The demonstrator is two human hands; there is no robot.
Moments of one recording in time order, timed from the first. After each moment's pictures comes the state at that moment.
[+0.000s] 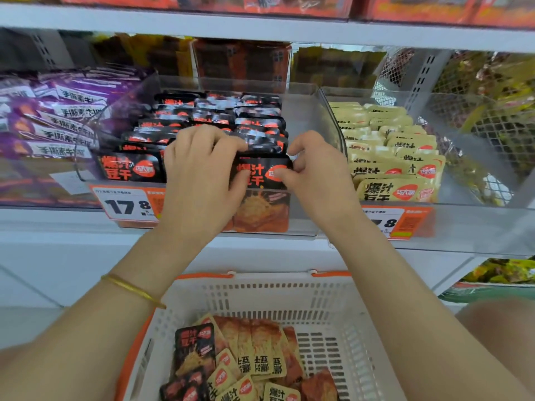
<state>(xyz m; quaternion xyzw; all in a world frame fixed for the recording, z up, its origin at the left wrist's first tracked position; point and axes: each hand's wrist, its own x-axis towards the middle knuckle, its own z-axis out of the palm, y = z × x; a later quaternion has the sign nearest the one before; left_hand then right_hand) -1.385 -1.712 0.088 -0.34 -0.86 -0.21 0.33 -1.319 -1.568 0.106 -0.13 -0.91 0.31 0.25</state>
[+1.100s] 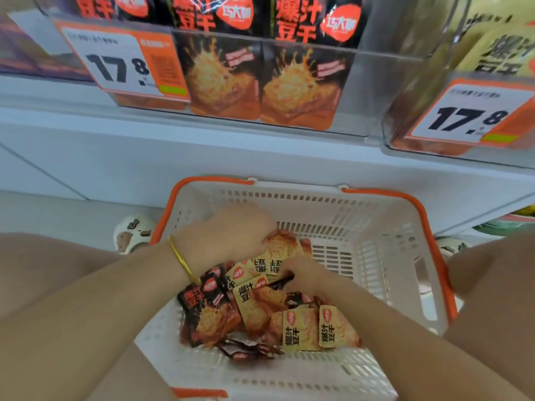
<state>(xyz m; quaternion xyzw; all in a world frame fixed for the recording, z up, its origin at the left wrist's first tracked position) -1.335 -1.733 -0.068 -0.49 -0.84 0.06 -0.21 -1.244 -1.598 -0.190 0.01 -0.90 0.24 -0.36</state>
